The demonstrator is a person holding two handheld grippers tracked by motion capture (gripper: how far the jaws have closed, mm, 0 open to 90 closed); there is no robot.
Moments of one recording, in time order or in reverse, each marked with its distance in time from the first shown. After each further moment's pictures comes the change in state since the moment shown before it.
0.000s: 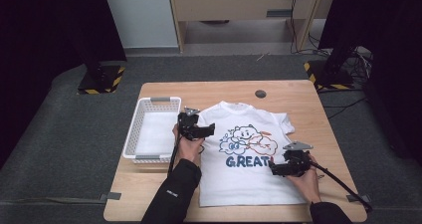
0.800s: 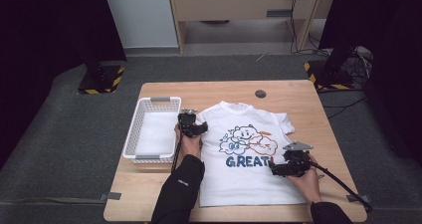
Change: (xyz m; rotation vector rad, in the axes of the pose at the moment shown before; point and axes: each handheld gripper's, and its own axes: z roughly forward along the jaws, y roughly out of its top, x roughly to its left) left arm 0.032 -0.016 0.054 0.049 0.132 -0.067; right arm 0.000 0.000 0.000 -0.006 0.003 -0.007
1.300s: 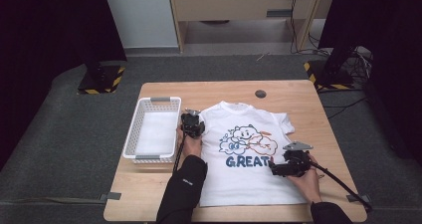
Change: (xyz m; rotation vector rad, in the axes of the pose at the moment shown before) left arm -0.008 -0.001 0.002 -0.014 0.009 0.063; right arm 0.000 0.000 0.000 0.000 0.001 -0.001
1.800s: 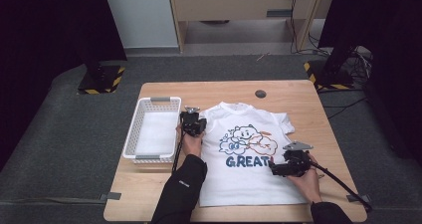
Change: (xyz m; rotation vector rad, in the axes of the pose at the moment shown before) left arm -0.008 0.014 -0.025 -0.047 -0.133 -0.052; right arm 0.000 0.000 0.000 0.001 0.003 -0.001
